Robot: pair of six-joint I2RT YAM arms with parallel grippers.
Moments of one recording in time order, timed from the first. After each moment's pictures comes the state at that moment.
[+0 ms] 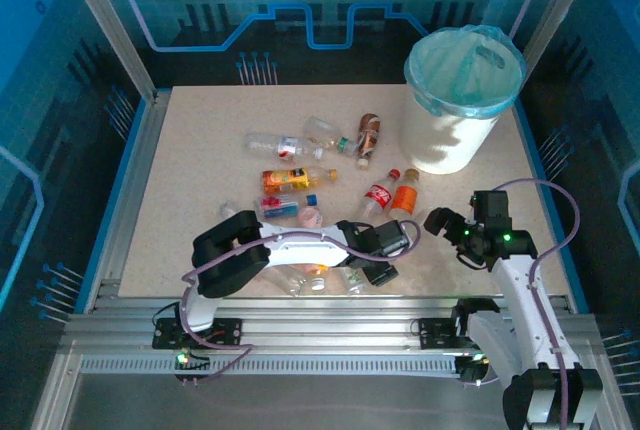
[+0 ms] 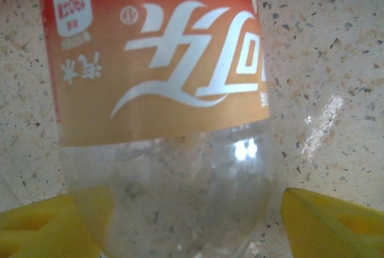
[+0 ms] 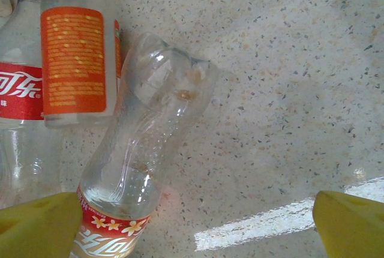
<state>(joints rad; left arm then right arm) -1.15 2.01 1.36 -0.47 -0.13 -0.11 -0.04 0.80 0.61 -0.86 -0.16 0.57</state>
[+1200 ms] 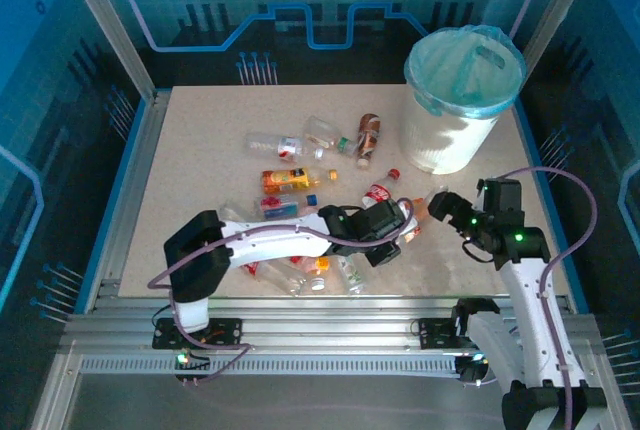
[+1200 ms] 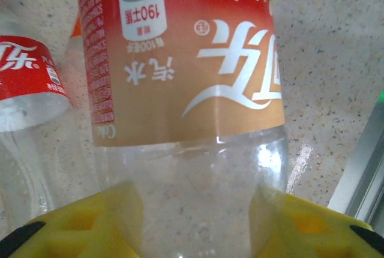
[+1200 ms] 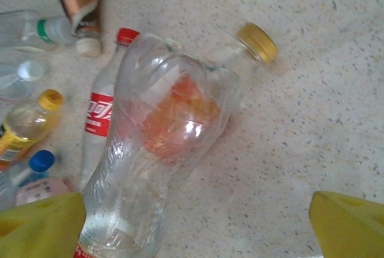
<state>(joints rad) -1.12 1.82 1.37 -0.48 -0.11 -0.11 -0.04 0.76 0.77 -0.88 -0.21 0.57</state>
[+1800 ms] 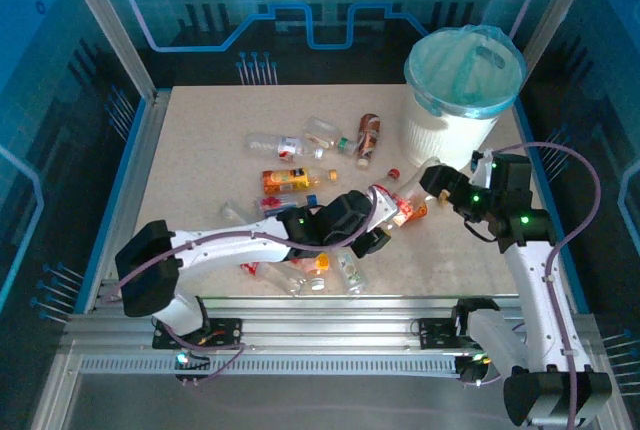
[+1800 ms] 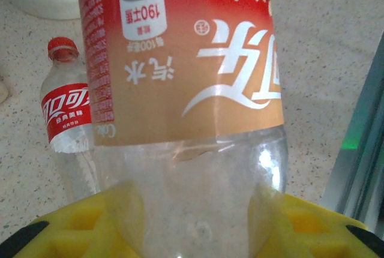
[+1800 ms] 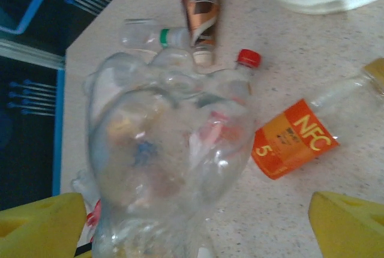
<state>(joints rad) -1.08 1.57 1.12 -0.21 -0.09 -0.12 -0.05 0.86 0.90 -0.76 -0.48 0.58</state>
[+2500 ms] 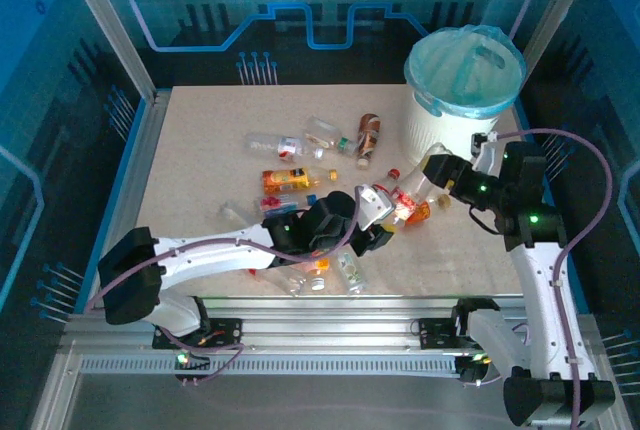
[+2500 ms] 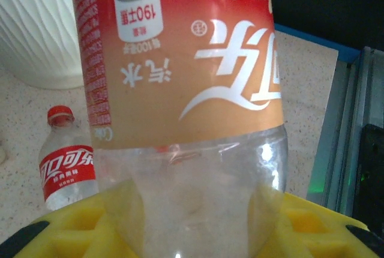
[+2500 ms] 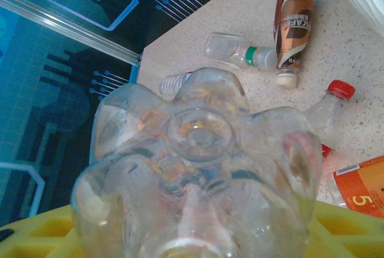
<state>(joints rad) -1.08 1.48 1.02 0.03 -0.04 -0.08 -0.04 0.86 1.02 -0.70 -0.64 0.58</state>
